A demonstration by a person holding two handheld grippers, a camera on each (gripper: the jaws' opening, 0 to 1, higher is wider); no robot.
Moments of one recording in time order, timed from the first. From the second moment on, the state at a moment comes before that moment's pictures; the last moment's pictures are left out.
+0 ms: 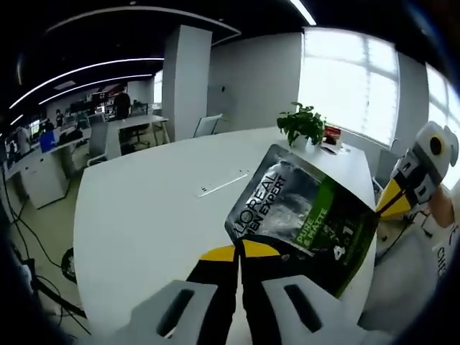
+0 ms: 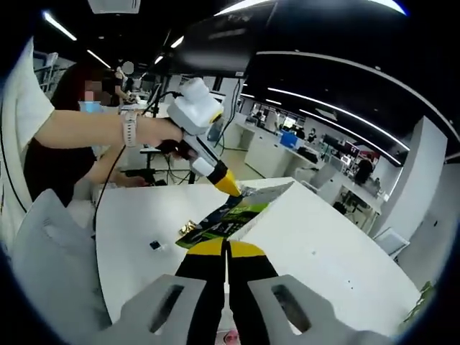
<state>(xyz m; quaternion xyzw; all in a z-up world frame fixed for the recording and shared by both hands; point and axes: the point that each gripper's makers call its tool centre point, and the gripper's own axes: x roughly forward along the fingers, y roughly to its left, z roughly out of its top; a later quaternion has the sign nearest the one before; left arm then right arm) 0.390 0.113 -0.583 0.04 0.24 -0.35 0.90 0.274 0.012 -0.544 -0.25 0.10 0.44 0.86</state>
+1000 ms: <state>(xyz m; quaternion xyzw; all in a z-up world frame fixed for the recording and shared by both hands) 0.328 0.115 -0.703 0.01 0.35 -0.37 0.86 0.209 0.012 -0.620 -0.23 0.19 0.47 0.83</state>
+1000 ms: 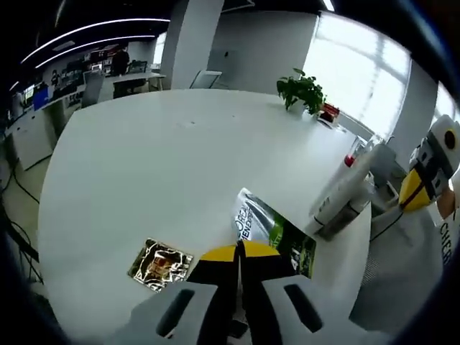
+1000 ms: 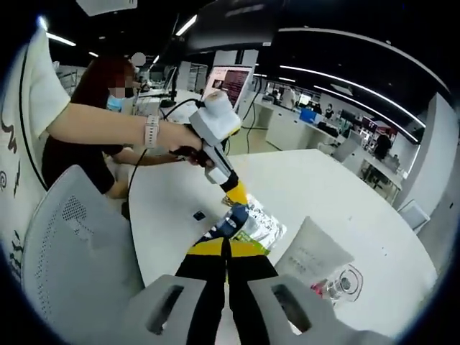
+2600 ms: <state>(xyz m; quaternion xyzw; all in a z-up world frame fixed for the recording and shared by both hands) 0.329 0.089 -0.742 0.14 0.40 -0.41 0.81 0.206 0.029 -0.729 -0.35 0.27 0.50 0.75</state>
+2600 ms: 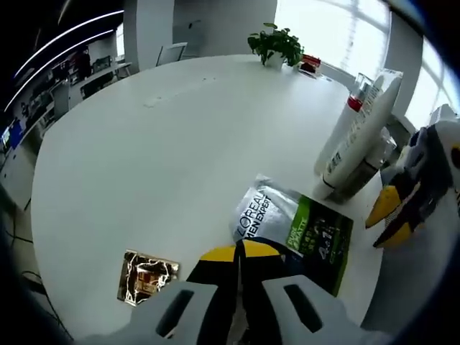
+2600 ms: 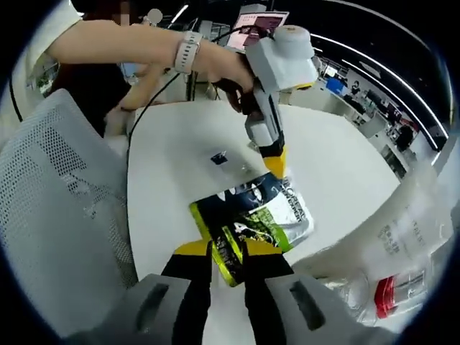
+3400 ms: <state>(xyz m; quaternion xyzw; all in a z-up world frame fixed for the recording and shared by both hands) 0.330 0.080 -0.744 0.12 0.40 -0.40 0.82 0.208 0.025 -0.768 -0.35 0.31 0.49 0.74</state>
